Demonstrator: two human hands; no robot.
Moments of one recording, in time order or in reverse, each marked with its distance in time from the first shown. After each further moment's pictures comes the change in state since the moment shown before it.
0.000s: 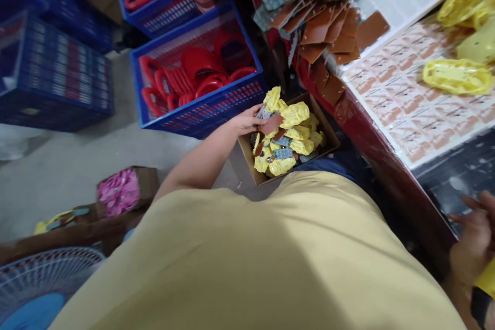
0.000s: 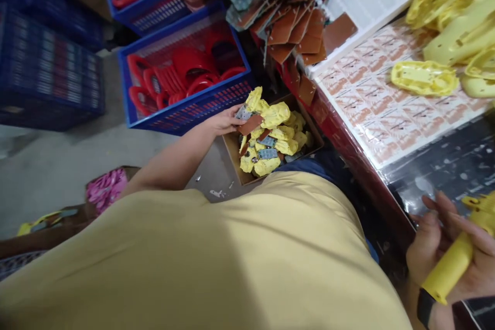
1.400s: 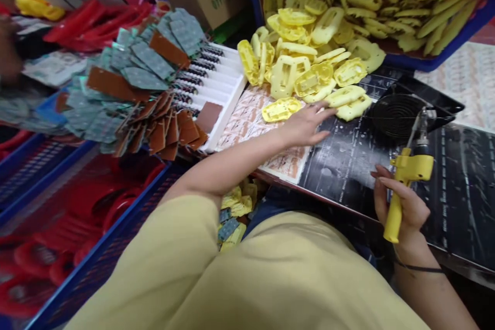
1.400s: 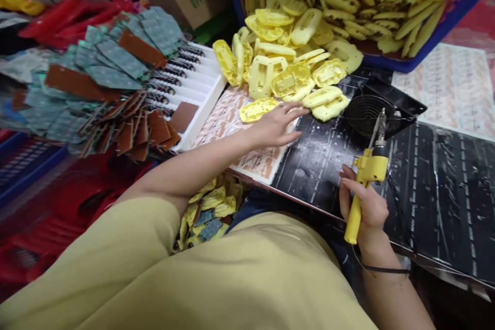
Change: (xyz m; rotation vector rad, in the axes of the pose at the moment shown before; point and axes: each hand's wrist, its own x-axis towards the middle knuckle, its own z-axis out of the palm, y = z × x) left_hand 0.007 0.055 0.431 1.377 -0.943 1.334; right_hand -0.002 0.018 -0.027 -0.344 0.161 -0.413
